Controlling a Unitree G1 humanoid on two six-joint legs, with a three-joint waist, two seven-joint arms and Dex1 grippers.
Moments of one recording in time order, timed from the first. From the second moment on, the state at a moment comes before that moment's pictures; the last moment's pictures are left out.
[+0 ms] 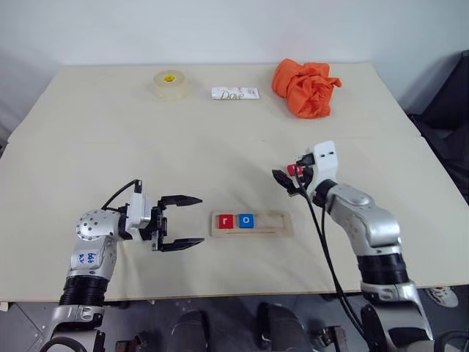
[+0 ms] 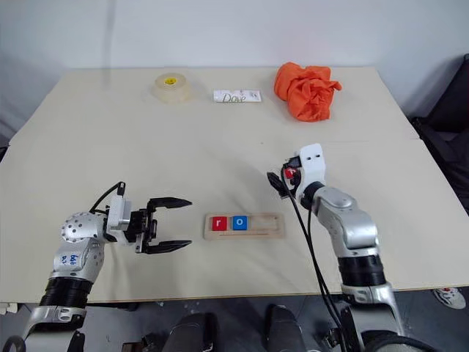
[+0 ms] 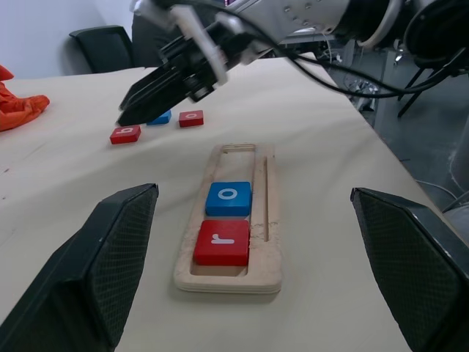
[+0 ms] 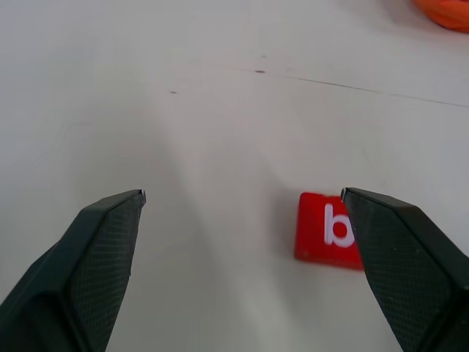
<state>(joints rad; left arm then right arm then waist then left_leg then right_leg) -0.33 0.52 0.09 0.23 -0.46 -0.19 -1.40 -0.58 -0.32 -0.01 0.05 0.30 0.67 0.29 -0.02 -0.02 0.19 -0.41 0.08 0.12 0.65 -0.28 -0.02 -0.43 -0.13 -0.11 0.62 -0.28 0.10</state>
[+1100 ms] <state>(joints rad) -0.23 0.53 0.09 0.15 -0.48 -0.20 -1.35 -0.55 -0.23 -0.09 0.02 0.22 0.66 0.20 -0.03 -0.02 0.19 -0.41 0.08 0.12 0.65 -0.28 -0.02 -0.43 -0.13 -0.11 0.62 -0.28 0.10</state>
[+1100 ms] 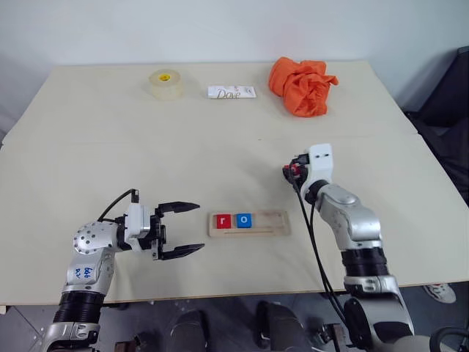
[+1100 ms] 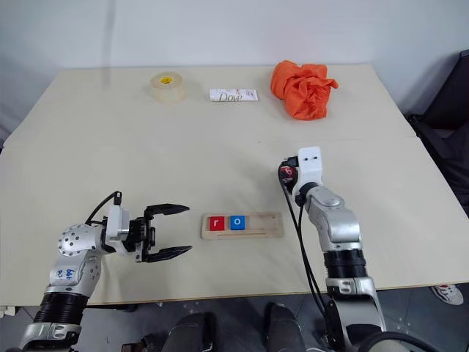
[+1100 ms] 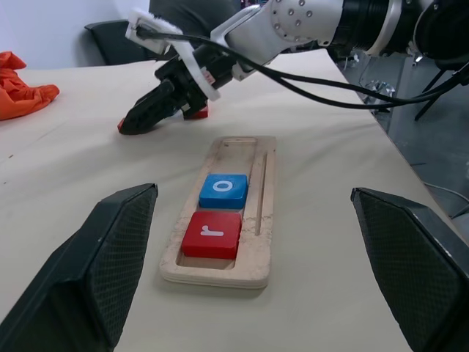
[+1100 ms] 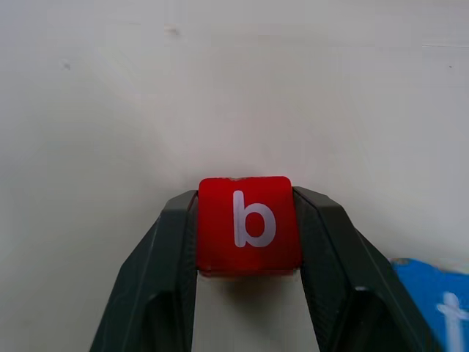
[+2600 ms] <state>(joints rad) -0.34 0.52 0.09 0.32 -0.49 -0.21 -1.48 -0.16 -0.76 -0.12 -0.54 0.38 0.89 0.63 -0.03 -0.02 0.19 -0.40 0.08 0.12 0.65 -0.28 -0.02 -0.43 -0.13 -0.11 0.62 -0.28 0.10</state>
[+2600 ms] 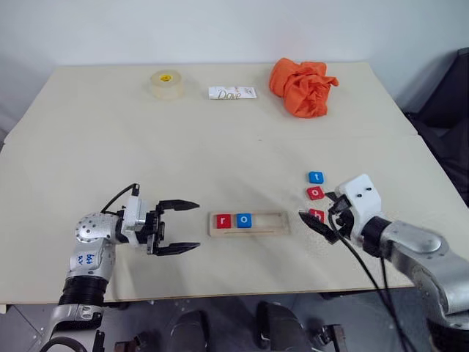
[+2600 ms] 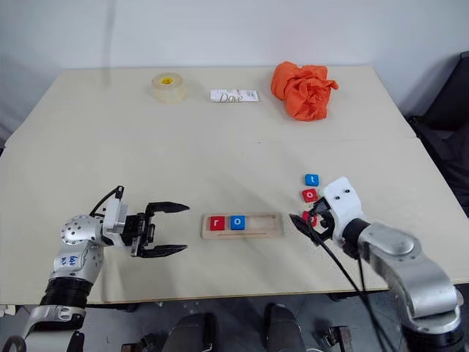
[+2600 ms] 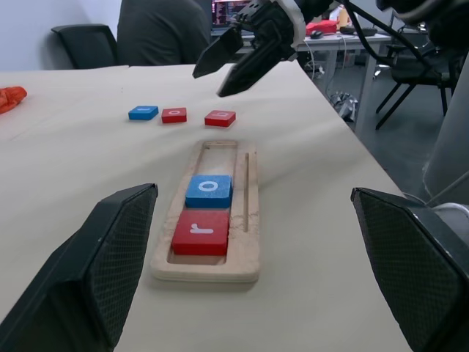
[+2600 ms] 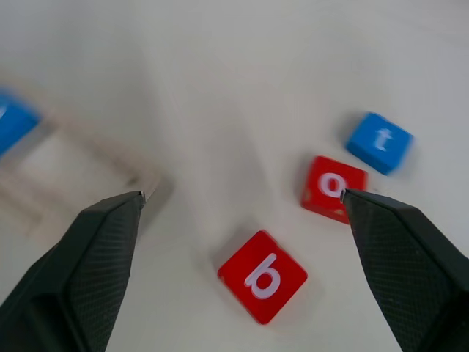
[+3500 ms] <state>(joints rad) -0.26 0.52 0.10 0.25 -0.49 -0.24 -1.41 -0.47 -0.91 0.19 0.04 0.16 0.44 1.14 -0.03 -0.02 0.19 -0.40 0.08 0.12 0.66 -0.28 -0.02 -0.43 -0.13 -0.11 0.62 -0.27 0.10</state>
